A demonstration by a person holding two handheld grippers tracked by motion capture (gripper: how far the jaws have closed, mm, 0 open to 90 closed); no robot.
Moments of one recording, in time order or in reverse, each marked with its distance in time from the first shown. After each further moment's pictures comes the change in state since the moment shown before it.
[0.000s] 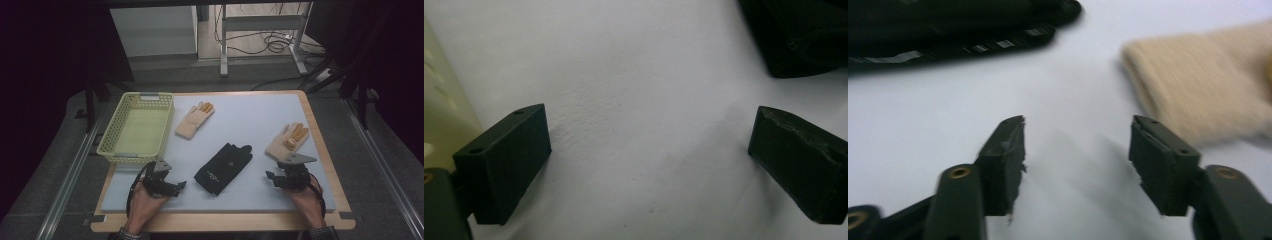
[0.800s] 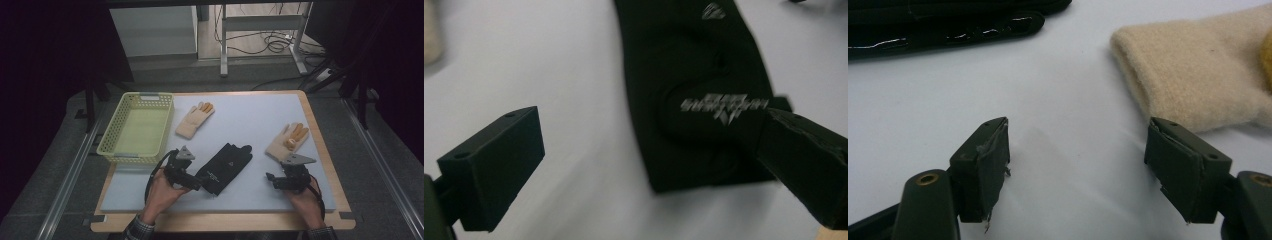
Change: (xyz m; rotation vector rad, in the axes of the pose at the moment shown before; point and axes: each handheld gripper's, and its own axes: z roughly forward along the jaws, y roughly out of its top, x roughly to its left) left arm -0.046 0.079 0.011 0.017 -0.153 0.067; right arm -0.002 -0.005 0.004 0.009 -0.024 -0.003
